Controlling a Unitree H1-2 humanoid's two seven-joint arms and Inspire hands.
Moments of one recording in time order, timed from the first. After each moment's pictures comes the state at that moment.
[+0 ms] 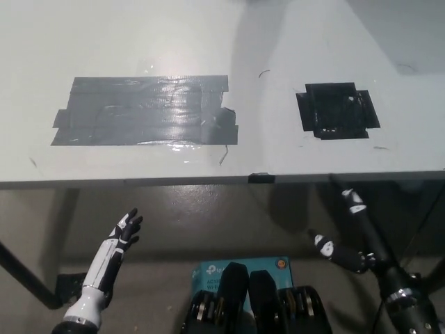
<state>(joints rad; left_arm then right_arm) -0.13 0.19 -0.05 0.31 0.06 -0.21 -0.08 -0.14 -0.14 0.12 -0.02 -0.25 -0.05 -0.01</state>
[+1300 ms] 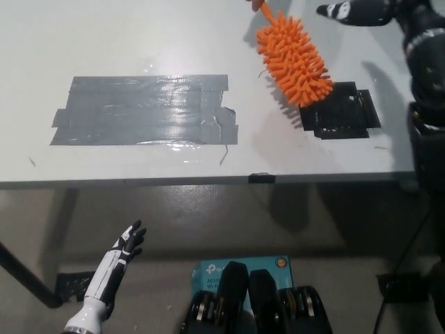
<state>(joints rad) -0.11 0.19 -0.06 0.31 0.06 -0.21 -0.10 -1.01 -0.19 0.00 0.29 -0.40 0.45 0.17</state>
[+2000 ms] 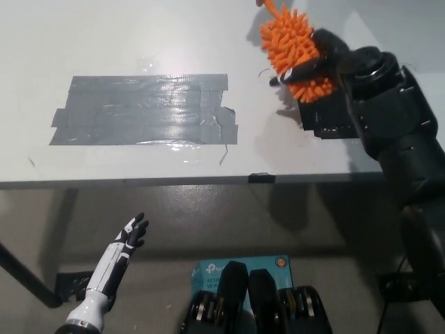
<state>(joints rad) -0.13 0.19 -0.06 0.30 0.08 -0.21 -0.10 -1.23 -0.12 0.02 1.11 -0.27 0.37 0.18</state>
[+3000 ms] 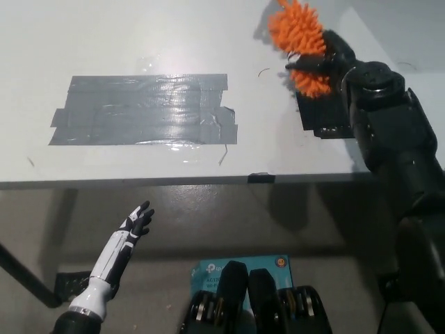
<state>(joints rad) -0.16 0.20 -0.07 0.30 0.08 -0.20 -0.12 -1.15 -0.10 -0.13 0.99 -0.12 0.26 0.09</state>
